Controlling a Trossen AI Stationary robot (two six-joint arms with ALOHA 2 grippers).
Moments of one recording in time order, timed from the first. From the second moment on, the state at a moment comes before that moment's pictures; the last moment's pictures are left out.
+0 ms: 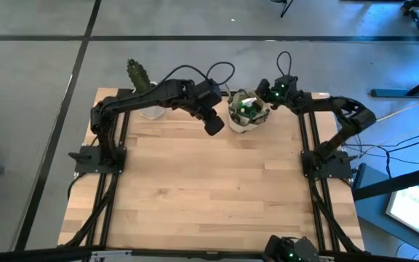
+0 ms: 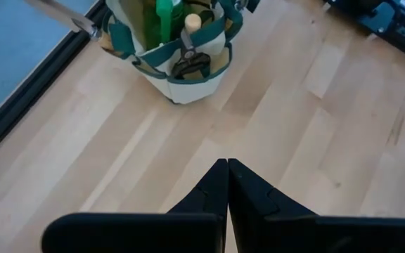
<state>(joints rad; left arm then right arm) 0.24 1.83 1.95 -1.07 -0.06 -0.36 -0.98 1.59 0.60 0.48 -0.26 1.11</state>
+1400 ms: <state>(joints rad) 0.22 1.84 1.95 -1.08 -0.07 -0.35 -0.77 1.69 0.77 0.45 -0.69 0.99</state>
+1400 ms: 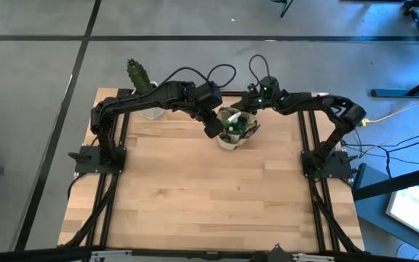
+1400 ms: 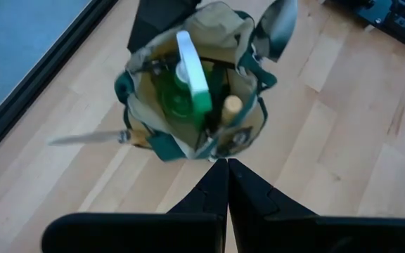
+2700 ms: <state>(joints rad) 0.15 1.68 1.95 -0.83 0.03 -0.29 -0.48 1.30 0.77 0.68 -0.52 0.89</state>
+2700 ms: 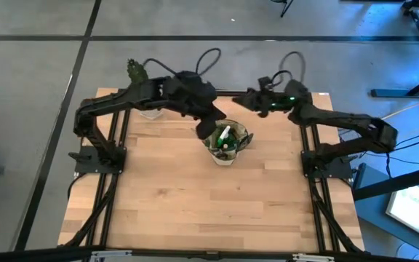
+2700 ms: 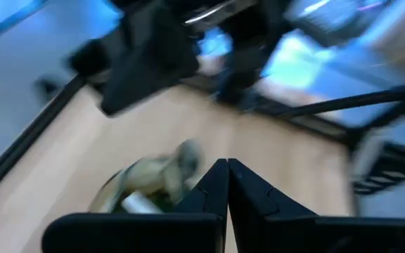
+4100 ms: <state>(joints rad) 0.07 1.61 1.95 -0.46 0.21 -0.32 -0.32 1.10 1.39 -0.19 -0.48 0.38</state>
